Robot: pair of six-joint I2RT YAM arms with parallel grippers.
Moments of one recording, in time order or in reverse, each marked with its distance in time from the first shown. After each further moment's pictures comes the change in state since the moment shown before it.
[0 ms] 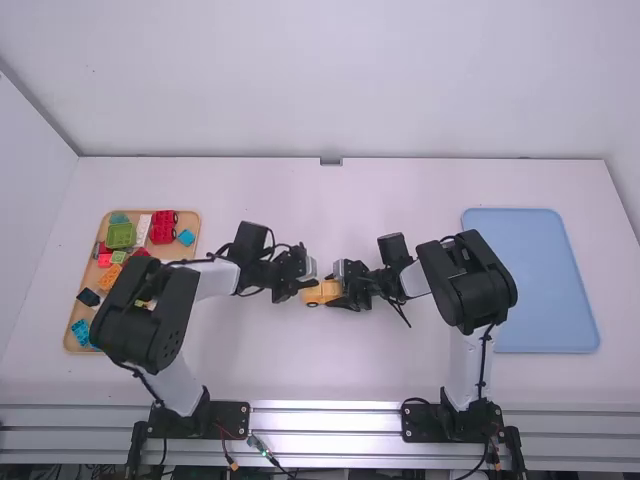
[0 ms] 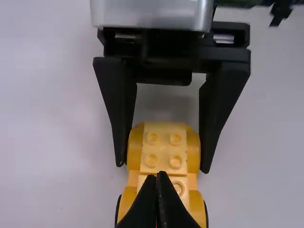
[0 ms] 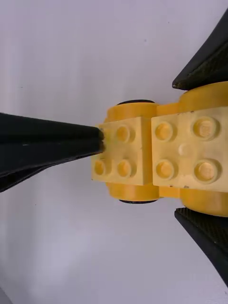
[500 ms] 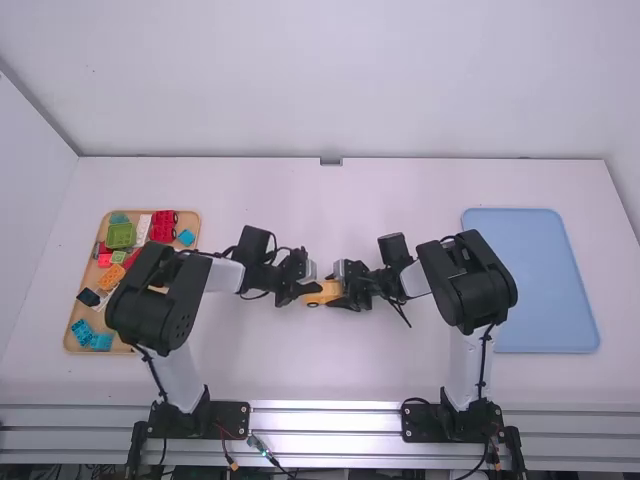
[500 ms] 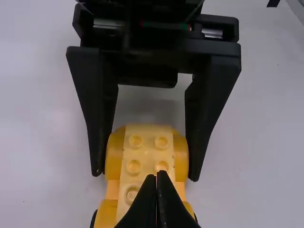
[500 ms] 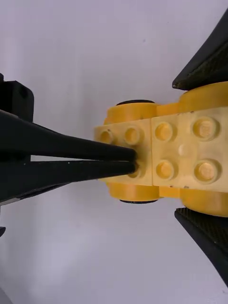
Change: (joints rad) left arm -0.001 0.098 0.003 0.054 0.101 0.001; right arm 0.000 0.000 0.000 0.000 -0.002 -0.002
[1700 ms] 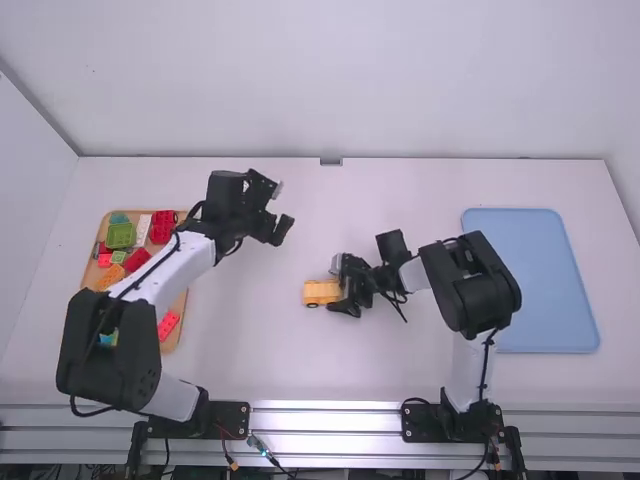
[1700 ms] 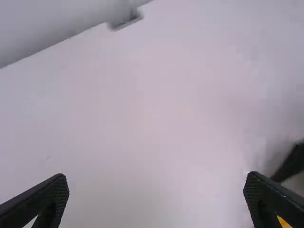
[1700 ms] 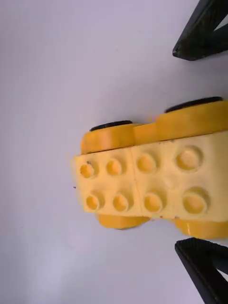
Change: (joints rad) left arm 0.096 -0.322 0.269 -0.270 -0.754 -0.745; right arm 0.005 -0.065 0.042 -0.212 0.139 0.081
